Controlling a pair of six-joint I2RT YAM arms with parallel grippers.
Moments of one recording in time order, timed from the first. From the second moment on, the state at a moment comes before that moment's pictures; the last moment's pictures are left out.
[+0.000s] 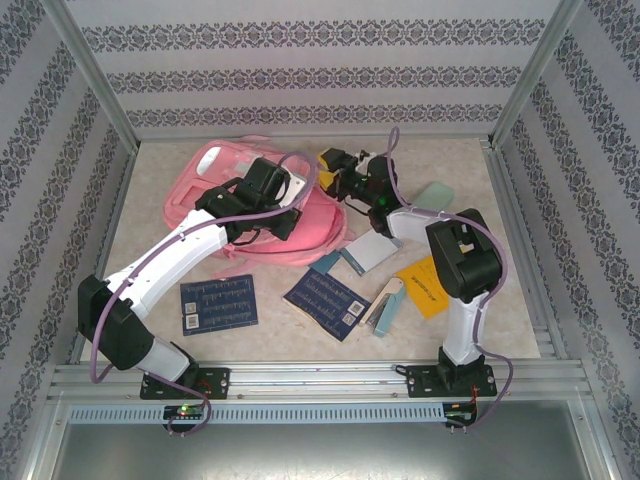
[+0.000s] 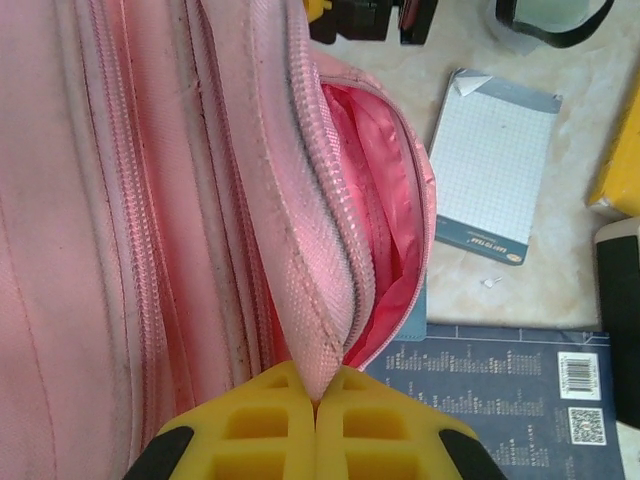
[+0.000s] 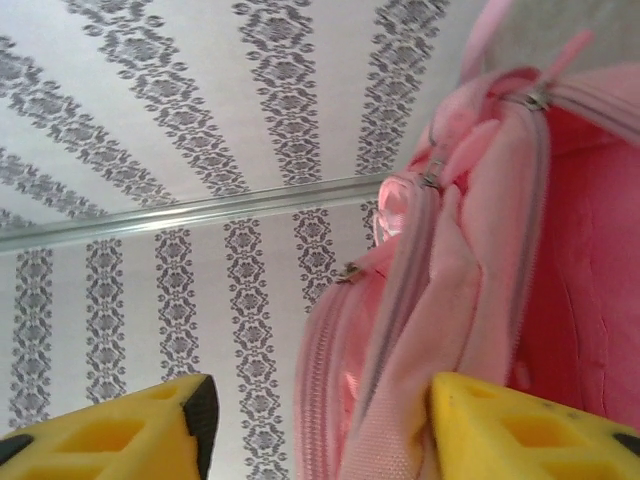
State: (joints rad) left arm -0.59 1.50 1.42 -0.83 0.02 -0.04; right arm 0.40 1.96 1.15 0.75 -0.49 1.69
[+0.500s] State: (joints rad) left arm -0.59 1.50 1.46 -0.86 -0.05 -0.01; right arm 0.43 1.89 1.13 0.56 -0.51 1.64
